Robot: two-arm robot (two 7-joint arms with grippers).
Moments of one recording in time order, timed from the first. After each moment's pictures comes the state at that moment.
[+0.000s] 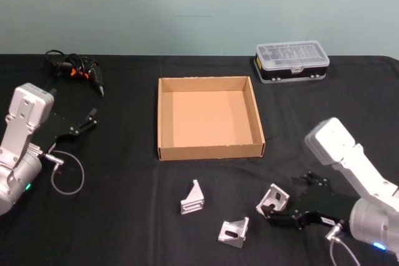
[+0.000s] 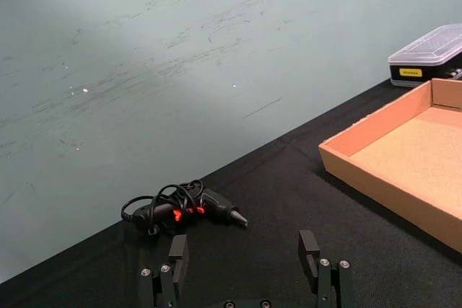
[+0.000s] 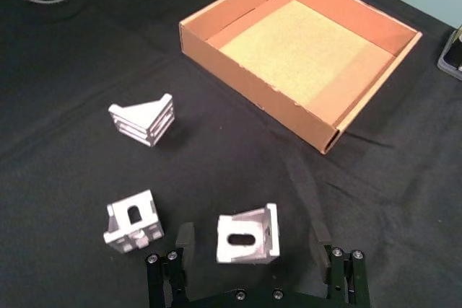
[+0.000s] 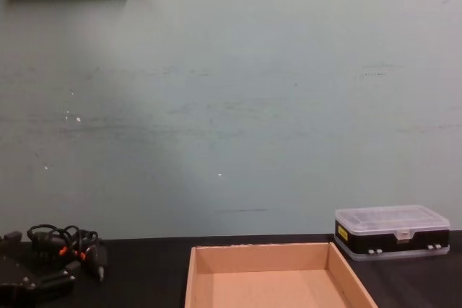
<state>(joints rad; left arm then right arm) -0.20 0.60 0.45 -1.41 -0.25 -0.12 0.03 -0.03 0.79 -0.40 -1.99 0.39 0.57 0.23</state>
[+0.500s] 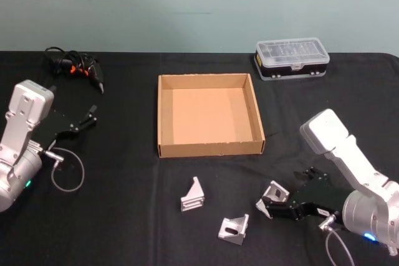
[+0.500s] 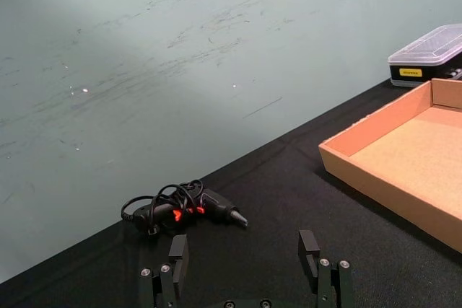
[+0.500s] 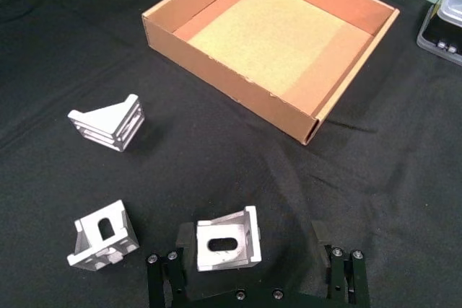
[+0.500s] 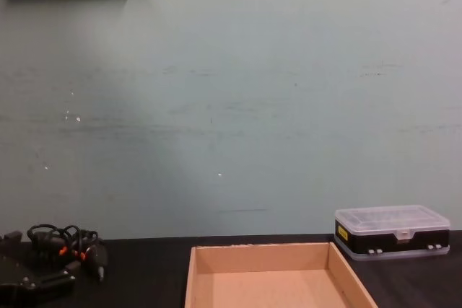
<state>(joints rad) -0.20 0.60 0.45 -1.41 -0.25 -0.12 0.03 -0.01 0.70 -0.39 -1.97 0.36 0.67 0.18</state>
